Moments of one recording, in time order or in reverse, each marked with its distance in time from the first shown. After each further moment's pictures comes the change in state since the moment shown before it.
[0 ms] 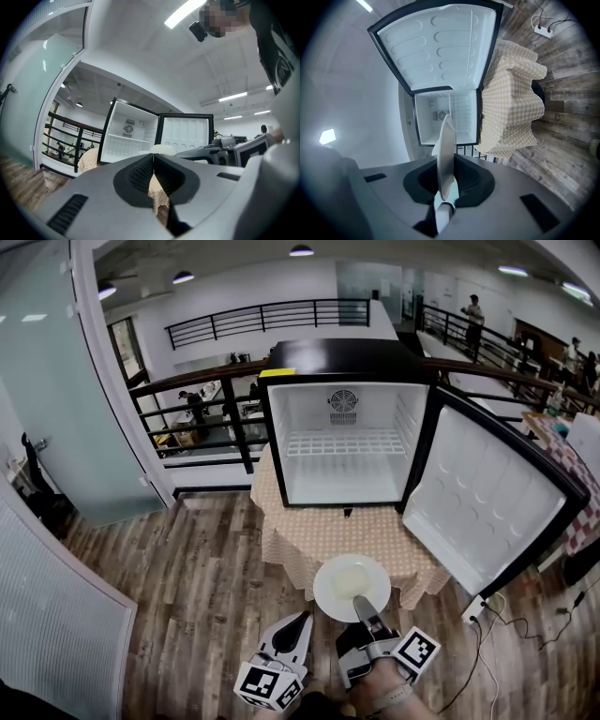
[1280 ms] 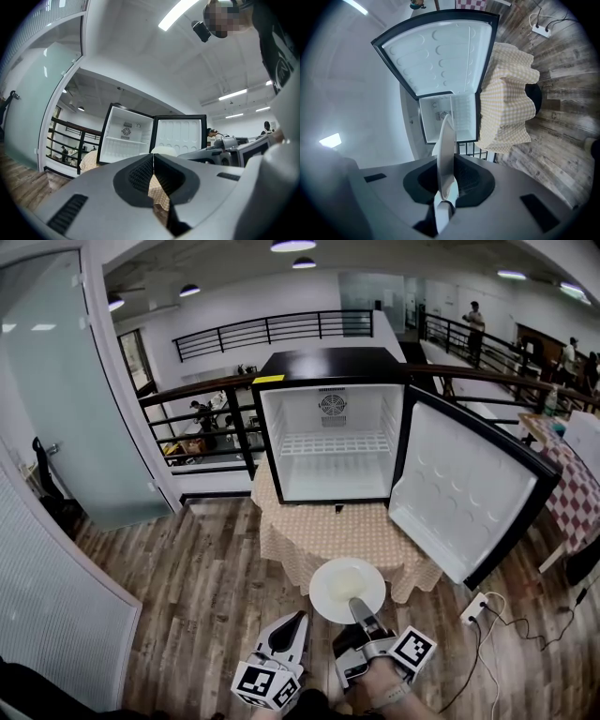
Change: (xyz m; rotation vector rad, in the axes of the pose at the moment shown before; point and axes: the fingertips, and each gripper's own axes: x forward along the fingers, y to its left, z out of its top) left arm -0.031 -0.057 0.002 0.027 -0.025 0.040; right arm -0.063 0.010 0.005 0.029 0.042 0.020
